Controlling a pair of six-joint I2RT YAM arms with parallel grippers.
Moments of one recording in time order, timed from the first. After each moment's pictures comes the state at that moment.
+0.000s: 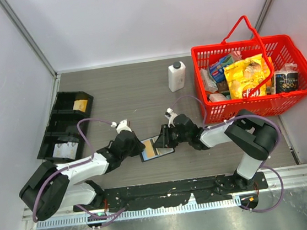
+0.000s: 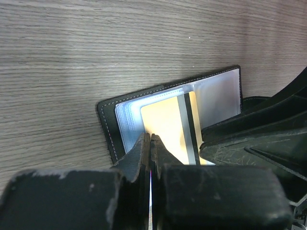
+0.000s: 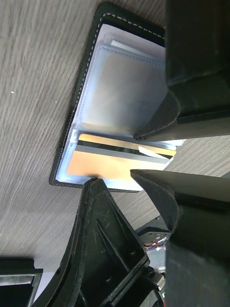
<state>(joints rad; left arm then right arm) -0.78 1.24 0.38 0.14 -0.17 -0.87 0.78 1.68 0.57 0.53 -0.33 0.85</state>
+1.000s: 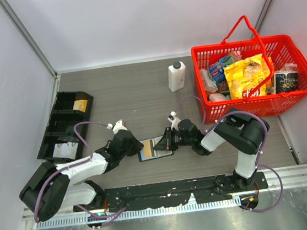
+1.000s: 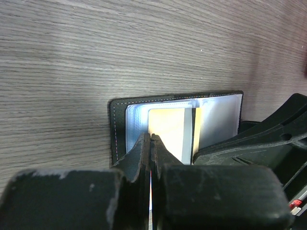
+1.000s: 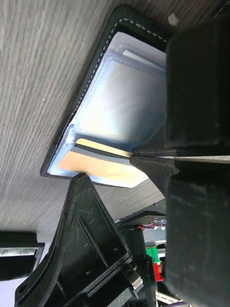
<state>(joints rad) -0.73 1.24 0.37 0.14 -0.16 -0.97 0.78 1.79 0.46 0.88 -0.39 0.98</state>
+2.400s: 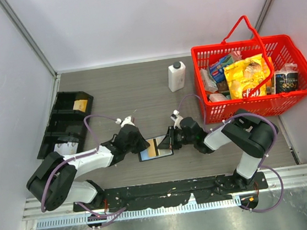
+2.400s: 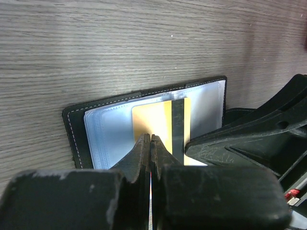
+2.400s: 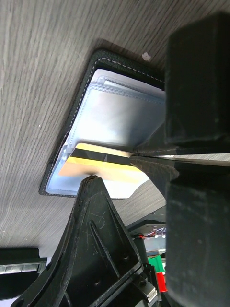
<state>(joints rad) -0.75 1.34 0.47 0.11 -0.06 -0.91 0.74 1.71 0.45 0.73 -0.38 0.93</state>
